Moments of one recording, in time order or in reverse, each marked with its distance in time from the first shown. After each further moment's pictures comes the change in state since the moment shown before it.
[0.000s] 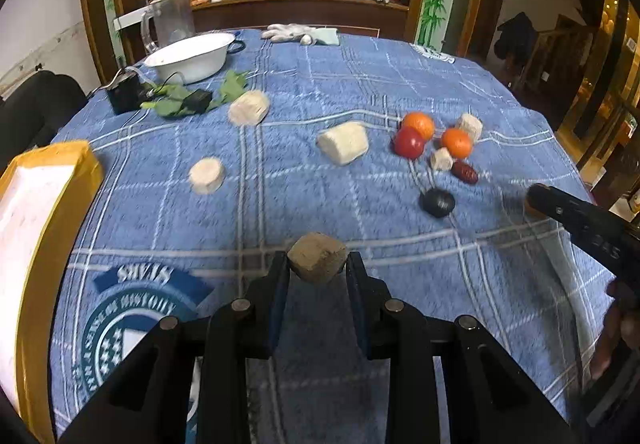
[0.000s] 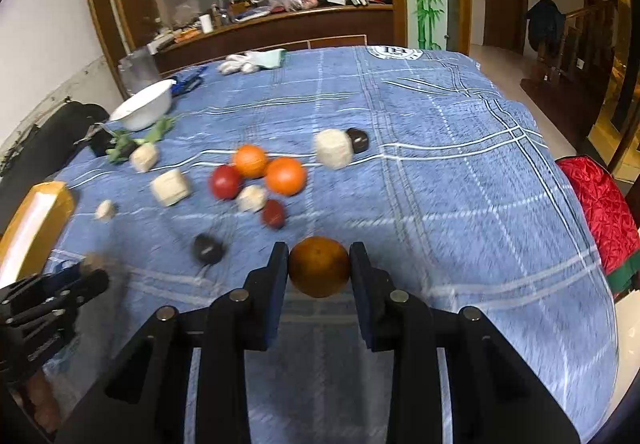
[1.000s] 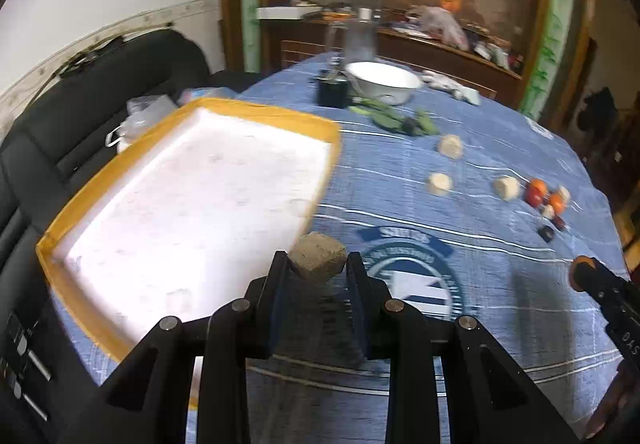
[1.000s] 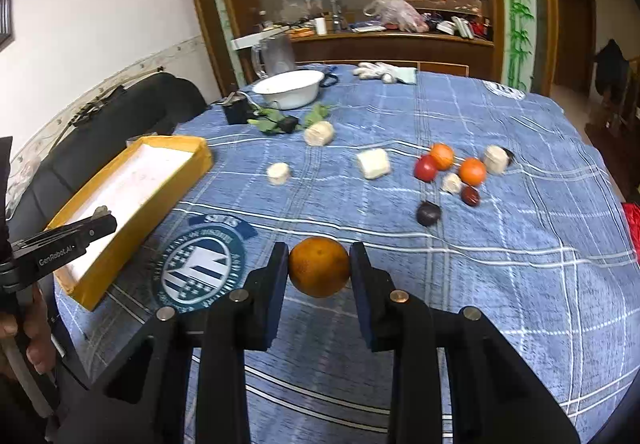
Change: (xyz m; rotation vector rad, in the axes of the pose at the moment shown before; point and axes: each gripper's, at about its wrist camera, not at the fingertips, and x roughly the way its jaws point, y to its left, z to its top) left arm -0.107 0.151 -0.047 -0.286 -0.090 0.259; right arm -0.064 0.144 -0.046 -0.182 -0.050 0.222
